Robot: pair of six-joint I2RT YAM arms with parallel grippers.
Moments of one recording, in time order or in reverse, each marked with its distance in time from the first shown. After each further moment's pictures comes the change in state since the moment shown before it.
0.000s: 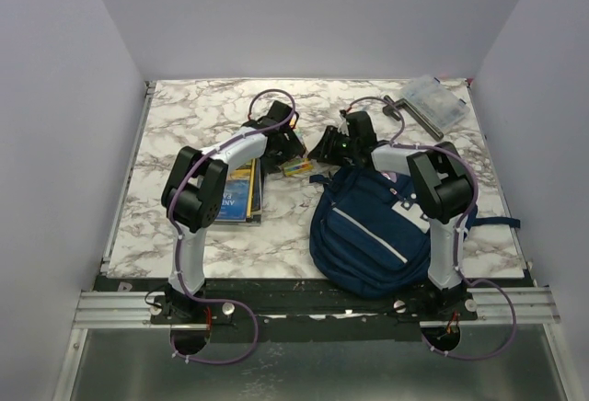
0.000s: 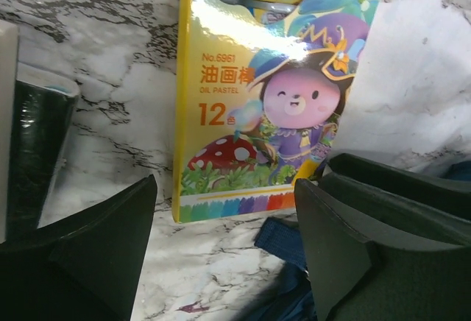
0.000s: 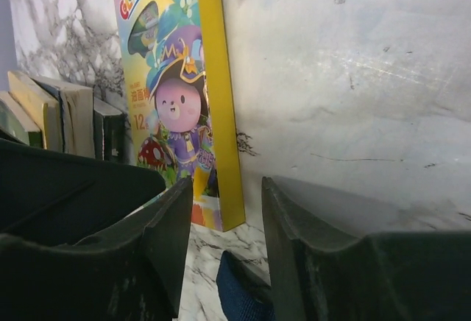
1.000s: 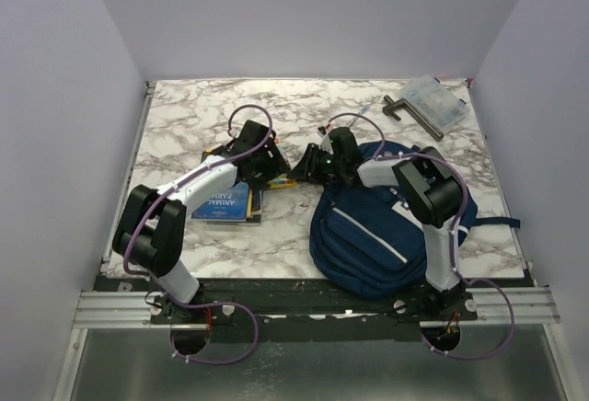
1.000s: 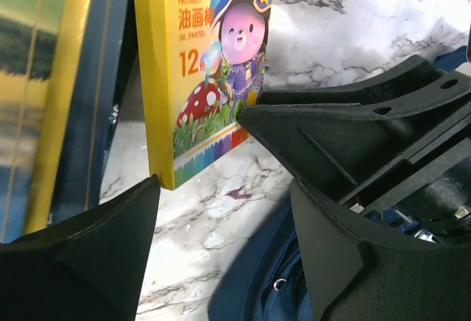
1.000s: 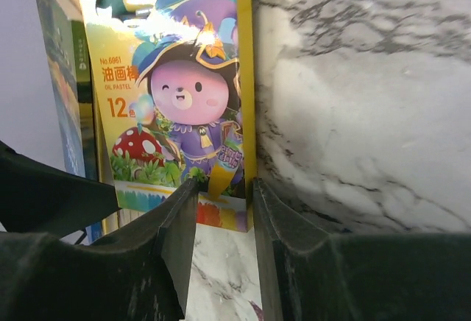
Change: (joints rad) left arm 0.007 -0.419 -0.418 0.122 0.118 0.026; right arm 0.128 0.009 -0.096 0.161 -0.145 0.127
